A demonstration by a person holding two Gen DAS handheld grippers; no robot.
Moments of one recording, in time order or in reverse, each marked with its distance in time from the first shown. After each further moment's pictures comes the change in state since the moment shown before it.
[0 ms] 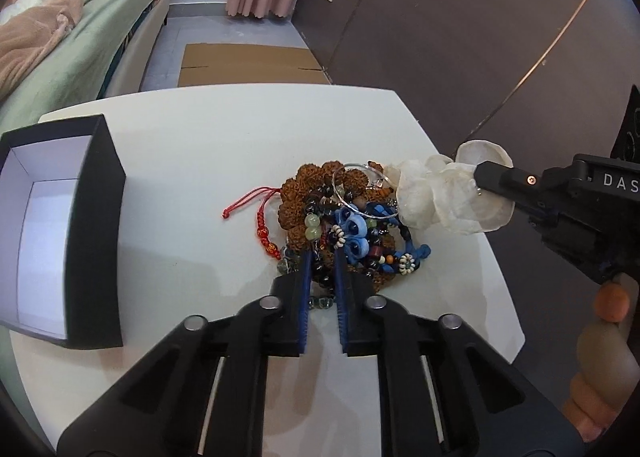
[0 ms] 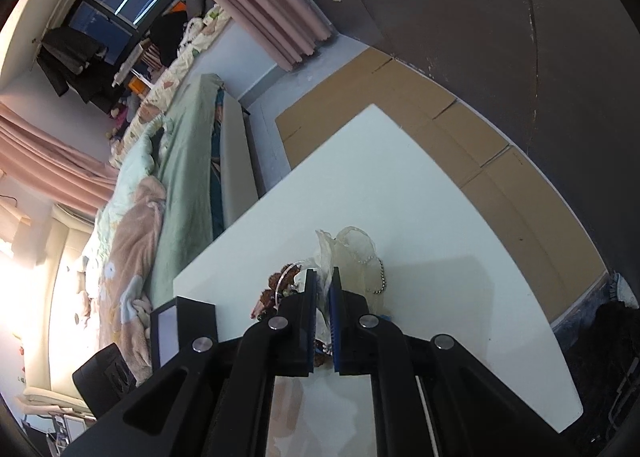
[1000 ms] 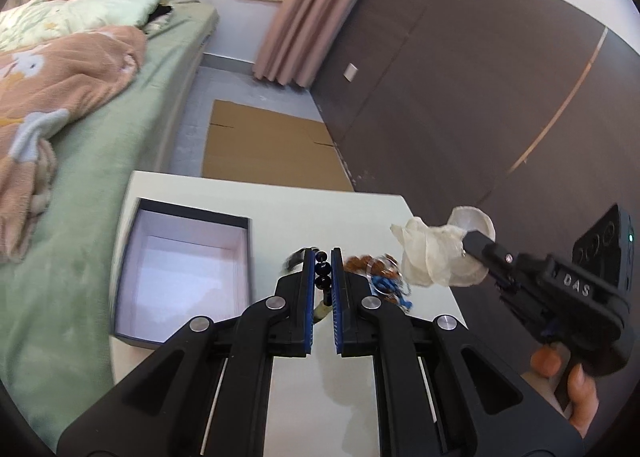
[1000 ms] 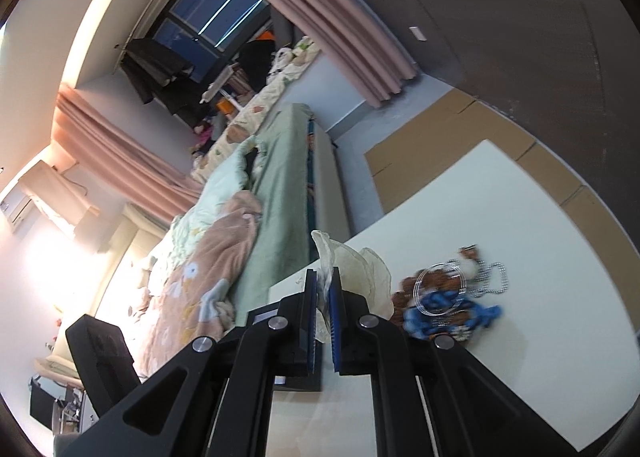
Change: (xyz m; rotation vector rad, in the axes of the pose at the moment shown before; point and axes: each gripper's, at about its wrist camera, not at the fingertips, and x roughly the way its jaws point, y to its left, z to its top) left arm -0.116 0.066 0.022 -0.123 -0.249 -0.023; right arm -0.027 0.071 -0.041 -0.112 -0.130 0.297
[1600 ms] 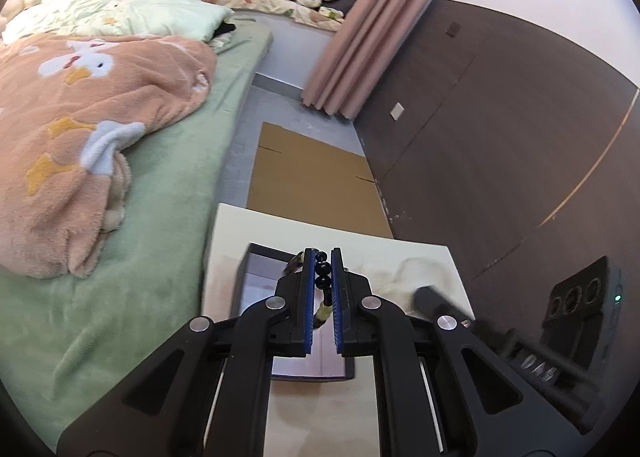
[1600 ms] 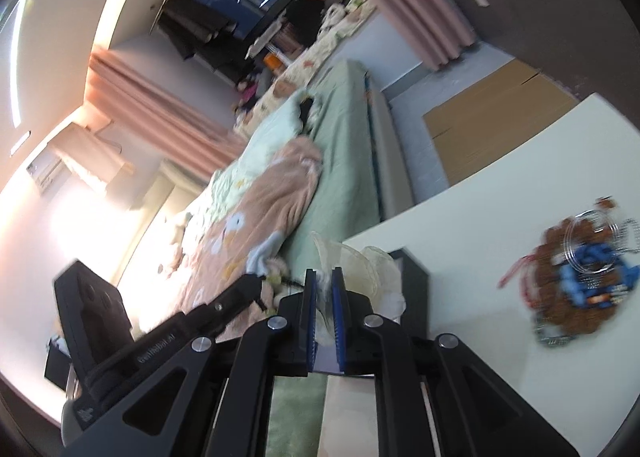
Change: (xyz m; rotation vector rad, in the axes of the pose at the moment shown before) left arm -0.039 0.072 0.027 -0.123 -0.097 0.100; right arm 0.094 0.073 -0.052 -0.079 0.189 0.121
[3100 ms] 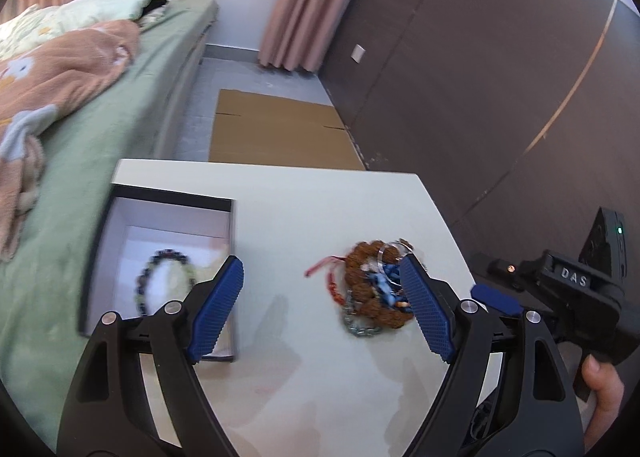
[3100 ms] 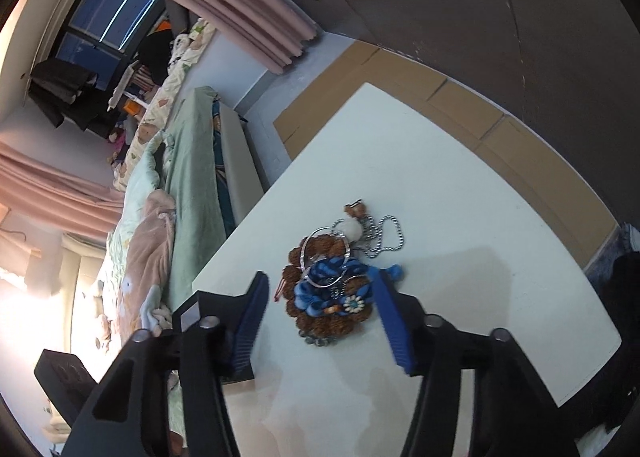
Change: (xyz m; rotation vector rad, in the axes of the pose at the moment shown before) left arm 0.068 -0.099 -0.062 0.185 0.155 -0.047; right arm -0.115 -0.145 0.026 0.368 -0.061 -0.383
